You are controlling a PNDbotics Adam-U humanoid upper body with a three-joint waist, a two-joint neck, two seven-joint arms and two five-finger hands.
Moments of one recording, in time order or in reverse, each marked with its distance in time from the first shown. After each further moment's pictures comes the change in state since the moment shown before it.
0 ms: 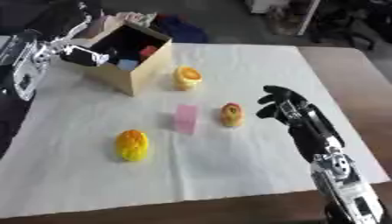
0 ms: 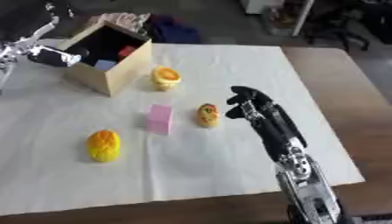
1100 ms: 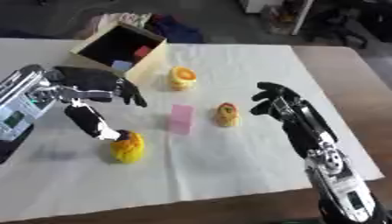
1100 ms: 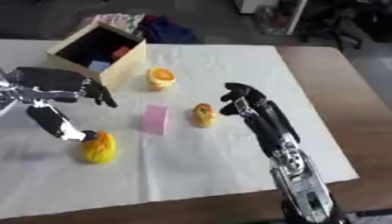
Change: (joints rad) left arm 0.157 0.102 -0.262 -0.351 0.400 0.025 -0.604; right arm -0.008 -0.001 -0.003 0.000 0.002 -0.001 -0.001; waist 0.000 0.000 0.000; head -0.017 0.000
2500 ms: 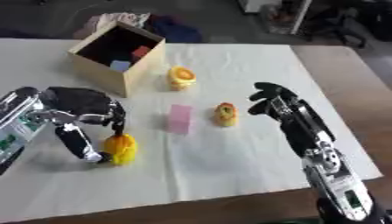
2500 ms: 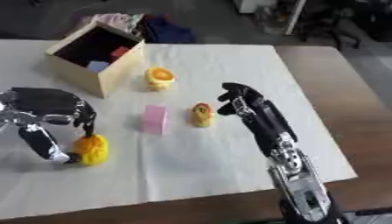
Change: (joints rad) left arm 0.072 0.032 -0.003 -0.041 -0.126 -0.077 0.077; right arm 0.000 0.000 0.000 0.000 0.001 0.002 0.002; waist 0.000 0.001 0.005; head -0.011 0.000
